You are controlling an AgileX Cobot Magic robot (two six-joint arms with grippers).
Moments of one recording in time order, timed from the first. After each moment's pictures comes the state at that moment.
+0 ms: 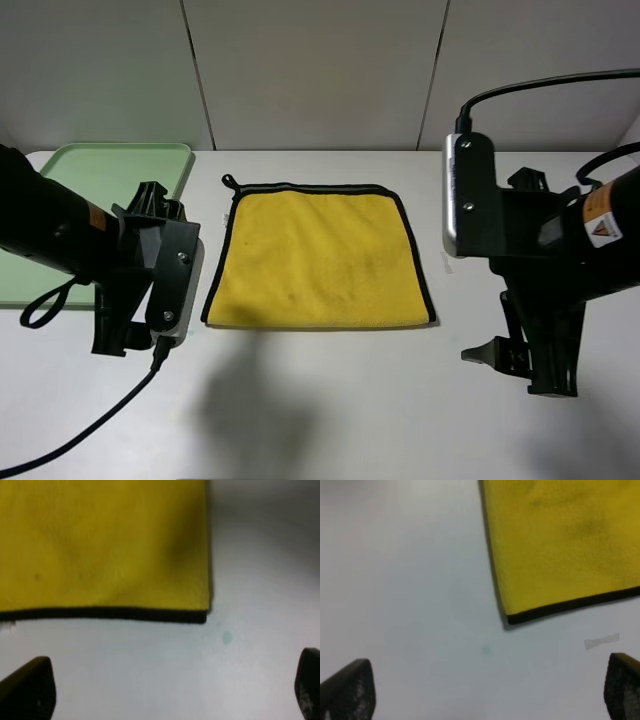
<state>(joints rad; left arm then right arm) -0.58 1.47 -0.60 -0.02 0.19 1.22 0.73 1.21 -0.66 -0.09 0.67 -0.68</state>
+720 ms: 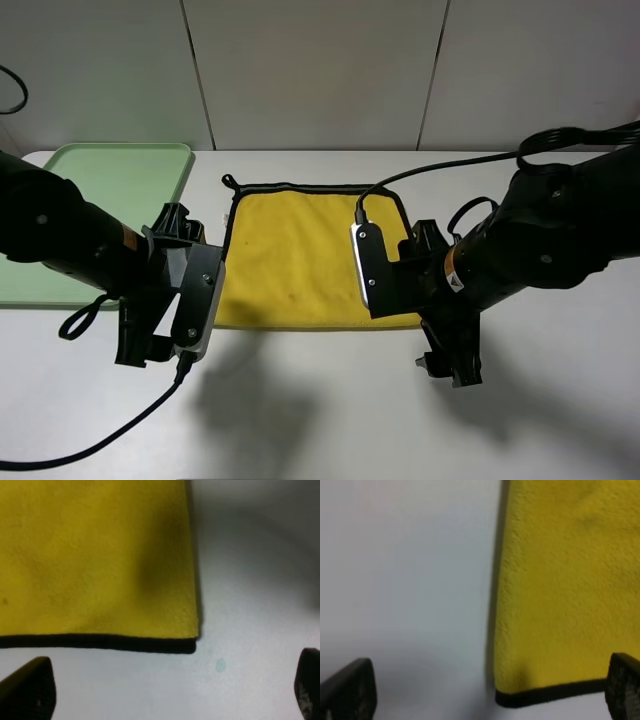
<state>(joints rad) -0.59 1.59 -0.60 -0.02 0.12 1.23 0.73 1.67 -0.66 -0.33 0.31 -0.68</state>
